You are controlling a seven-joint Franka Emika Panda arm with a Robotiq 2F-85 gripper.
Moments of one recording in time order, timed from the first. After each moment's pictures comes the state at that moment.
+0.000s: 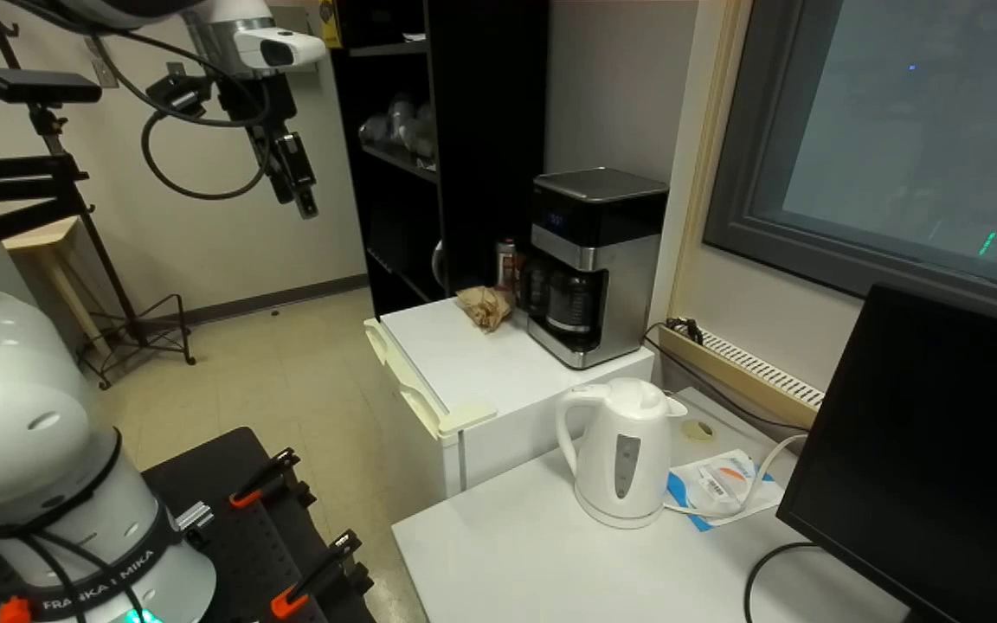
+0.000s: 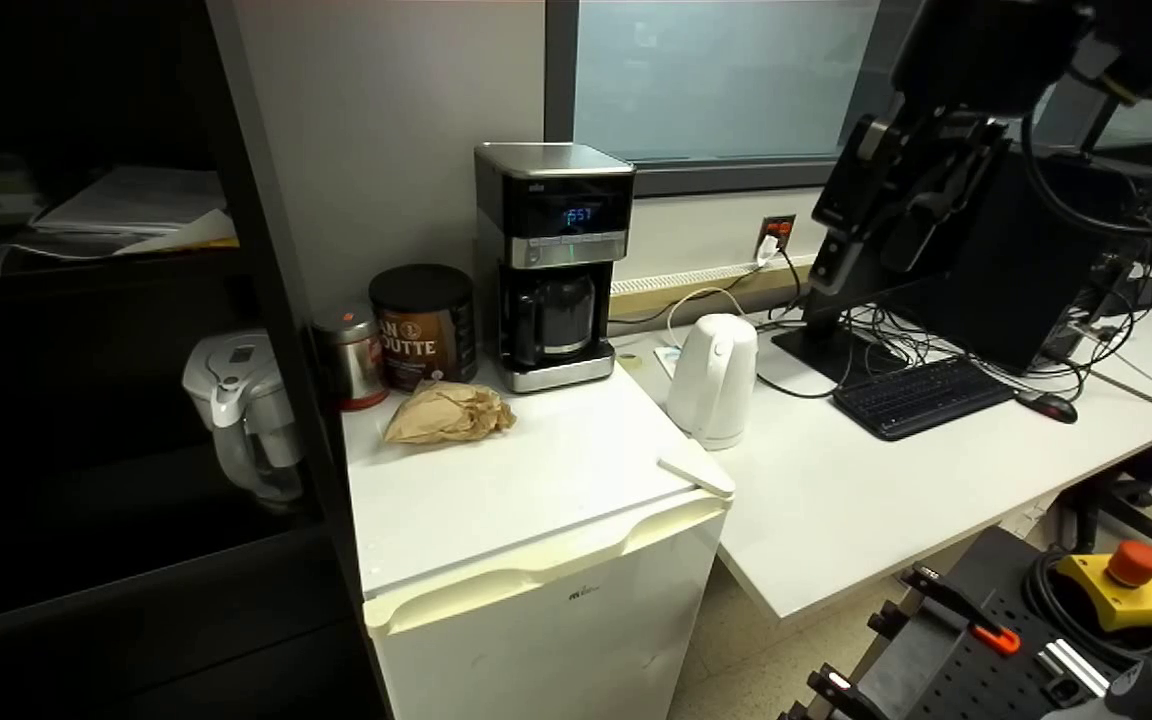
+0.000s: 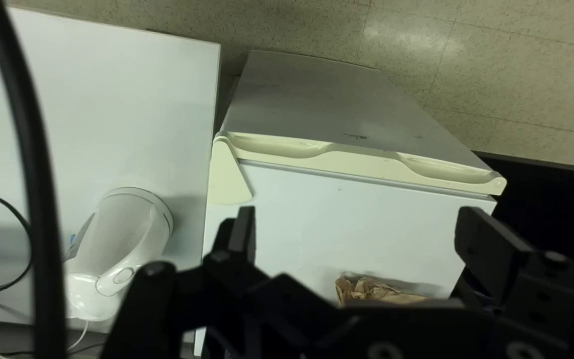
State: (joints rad) arm 0.10 -0.81 0.24 -2.51 0.12 1.85 0.31
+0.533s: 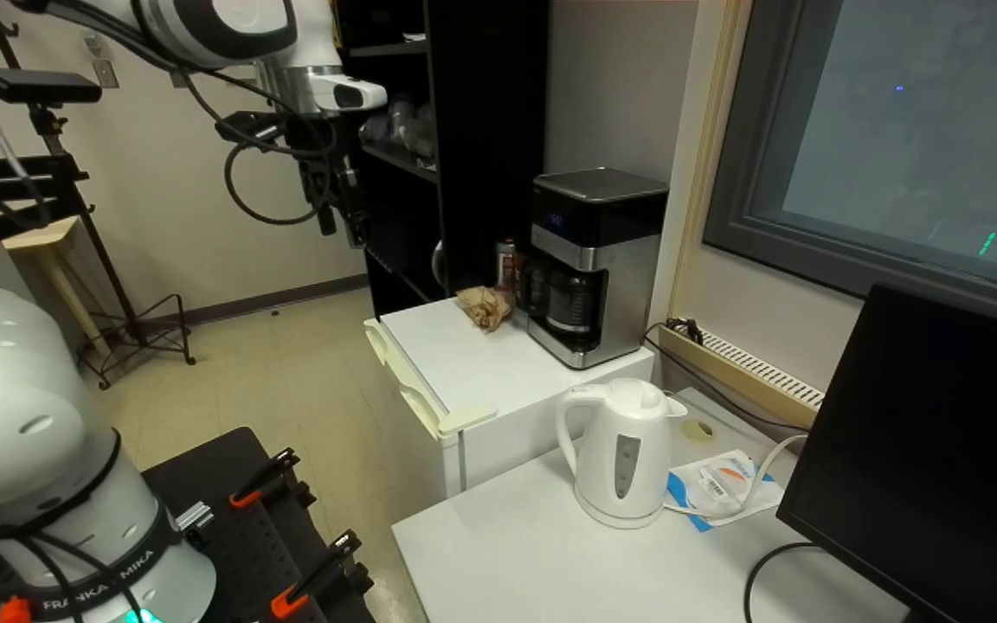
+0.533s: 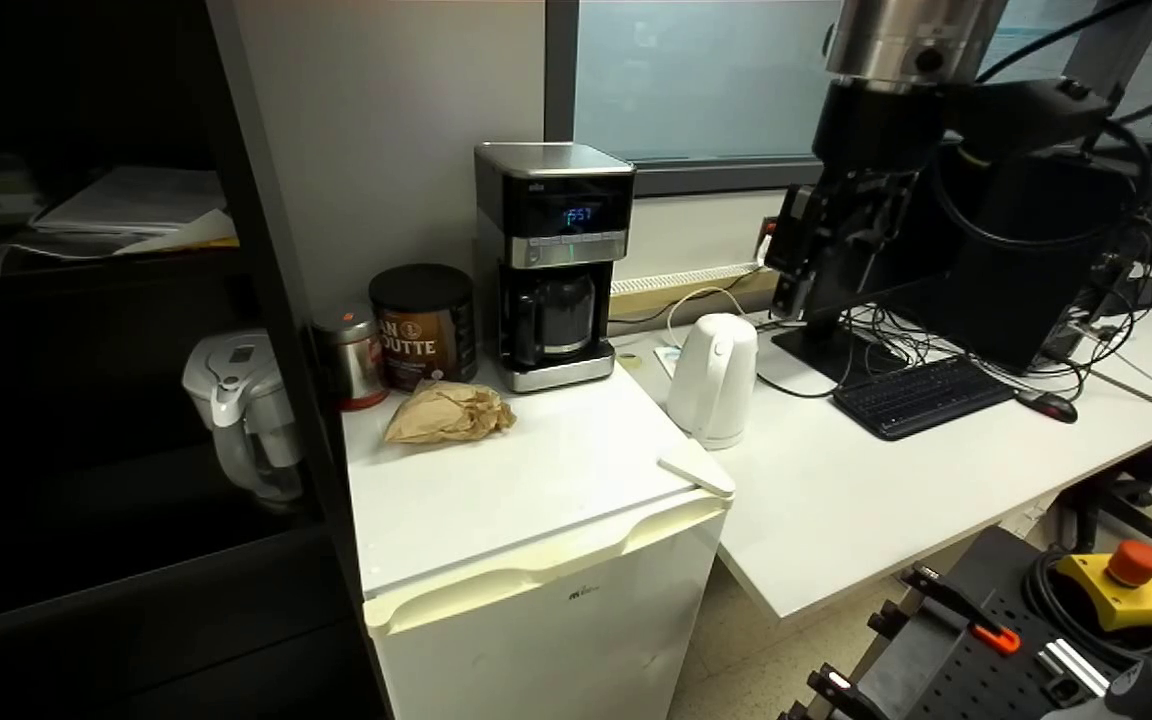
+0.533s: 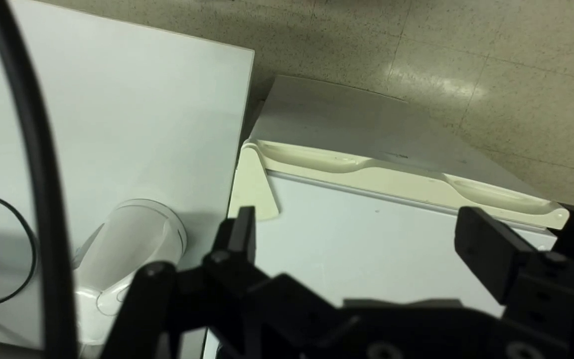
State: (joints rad) arm 0.07 -0.60 0.19 -2.47 0.04 1.90 0.22
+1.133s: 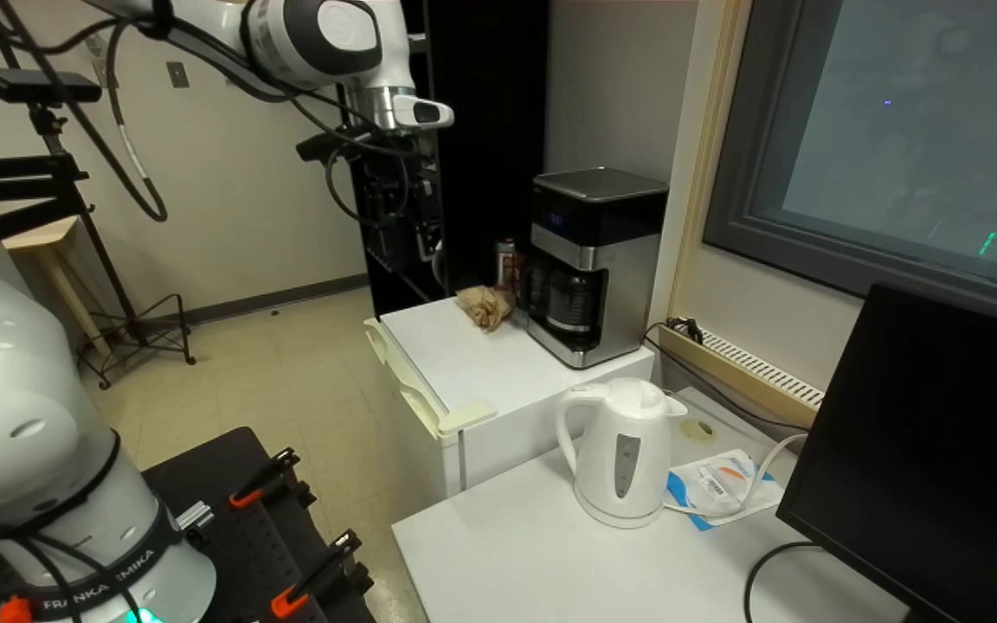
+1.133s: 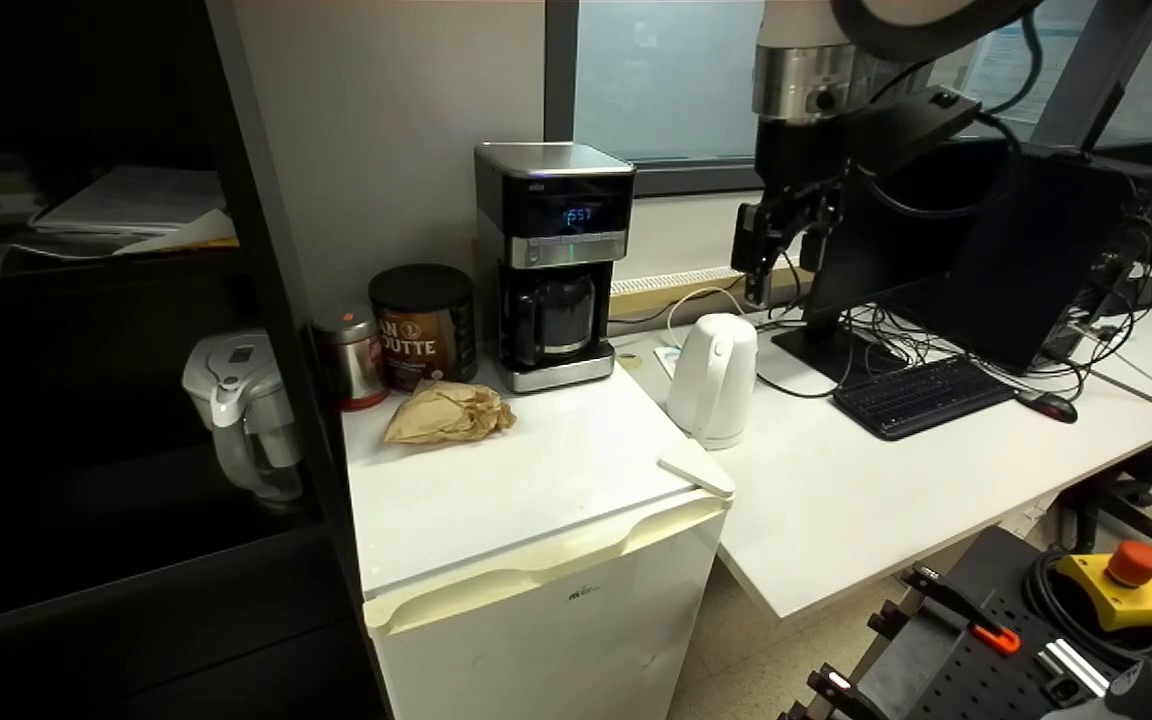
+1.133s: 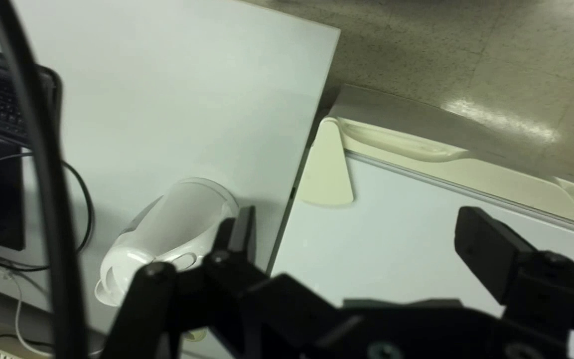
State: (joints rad) arm 0.03 -0.33 0.15 -2.31 -0.18 1.92 0.17
